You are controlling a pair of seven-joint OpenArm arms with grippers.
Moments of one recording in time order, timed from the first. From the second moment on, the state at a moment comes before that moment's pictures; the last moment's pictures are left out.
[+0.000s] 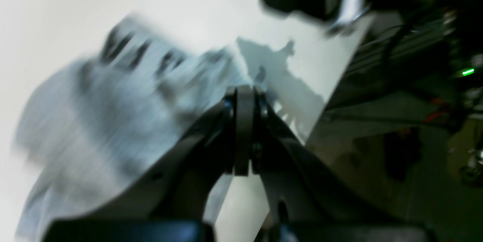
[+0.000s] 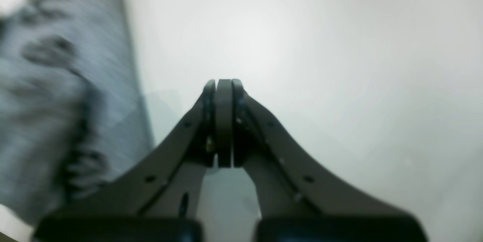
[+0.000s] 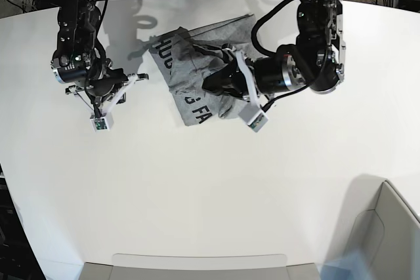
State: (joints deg) left arm 0.8 -6.5 4.9 113.9 -55.0 -21.8 78.6; right arm -4.4 12.3 4.7 110.6 17.2 9.2 -73.1
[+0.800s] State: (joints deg) left arm 10.9 -9.7 -5.4 111.4 -19.6 -22.0 78.4; right arm -6.9 11.9 11.8 110.7 17.4 21.9 -72.8
